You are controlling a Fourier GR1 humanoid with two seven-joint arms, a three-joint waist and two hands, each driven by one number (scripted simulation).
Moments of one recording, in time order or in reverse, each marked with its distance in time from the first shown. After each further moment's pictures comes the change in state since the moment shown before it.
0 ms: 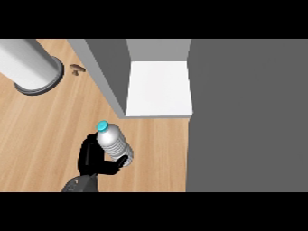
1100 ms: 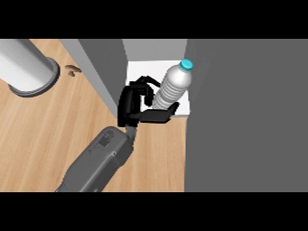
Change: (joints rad) left arm -0.406 -0.006 -0.345 -0.187 0.102 0.616 0.354; right arm -0.040 0.005 -0.074 0.014 -0.029 0.021 0.001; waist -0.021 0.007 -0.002
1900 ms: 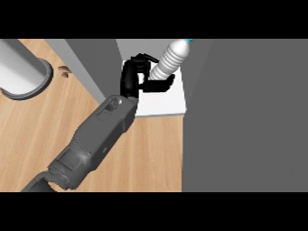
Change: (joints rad) left arm -0.371 0.006 0.029 0.496 0.026 0.119 0.023; right arm -0.054 -0.009 -0.068 0.023 -0.035 0.040 -0.004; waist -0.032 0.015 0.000
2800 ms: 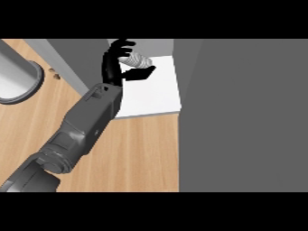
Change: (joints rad) left arm -0.154 0.046 0.104 0.318 -0.025 0.090 -0.112; right arm -0.010 -0.003 -0.017 0.027 -0.030 0.053 -0.033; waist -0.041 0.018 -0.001
